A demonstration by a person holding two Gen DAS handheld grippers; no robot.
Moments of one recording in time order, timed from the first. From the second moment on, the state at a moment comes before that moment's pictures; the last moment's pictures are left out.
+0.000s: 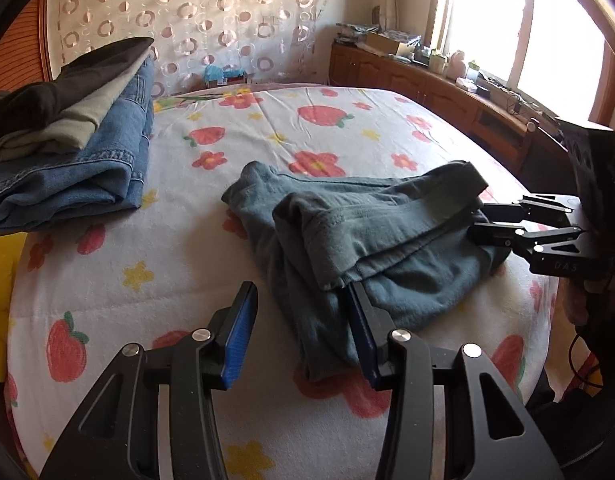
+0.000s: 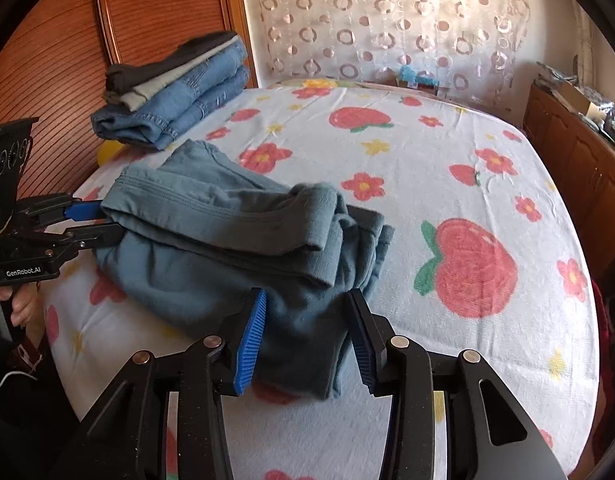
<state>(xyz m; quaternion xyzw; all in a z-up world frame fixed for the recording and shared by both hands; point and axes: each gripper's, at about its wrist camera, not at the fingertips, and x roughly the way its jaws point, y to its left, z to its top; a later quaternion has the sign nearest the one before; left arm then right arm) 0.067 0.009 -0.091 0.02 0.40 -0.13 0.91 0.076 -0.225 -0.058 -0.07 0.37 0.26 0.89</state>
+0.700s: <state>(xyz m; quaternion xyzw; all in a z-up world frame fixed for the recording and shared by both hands) 0.141 0.011 -0.077 0.01 0.39 -0.11 0.91 0.088 -0.233 -0.026 -0.08 0.33 0.25 0.91</state>
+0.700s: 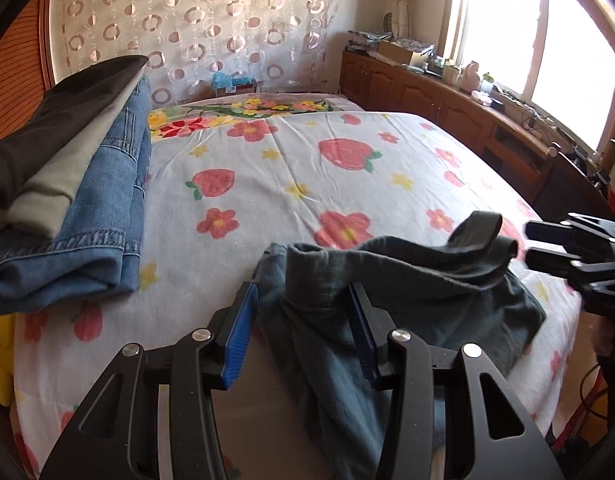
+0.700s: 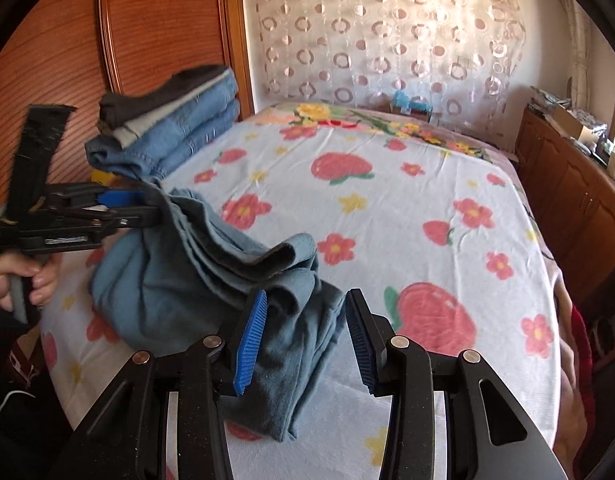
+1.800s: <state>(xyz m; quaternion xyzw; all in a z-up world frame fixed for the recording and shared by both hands) 0.149 0.026 -0.083 -0.02 0.38 -0.12 0.92 0.182 -0.220 -0.048 -0.02 0.35 0.26 0.90</state>
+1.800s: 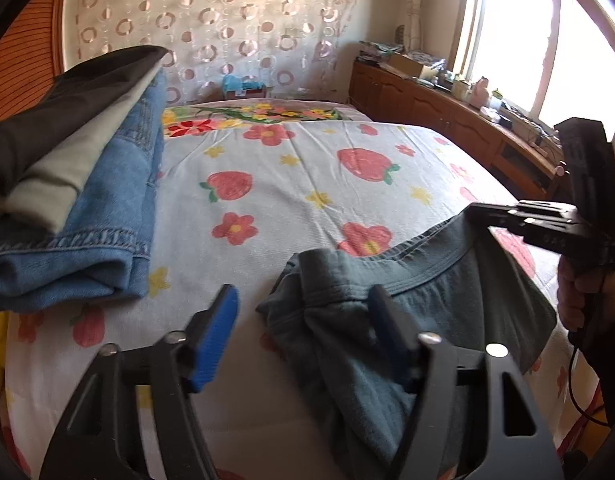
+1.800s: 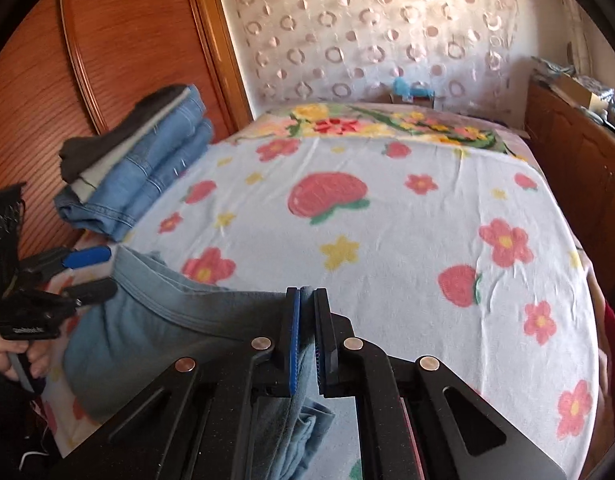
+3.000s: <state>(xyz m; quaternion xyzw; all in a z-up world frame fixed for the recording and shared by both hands) 0.138 0.004 -0.072 0.00 0.37 -0.14 0.92 0.131 -0.238 -0.032 -0.03 0.34 0.24 0.91</state>
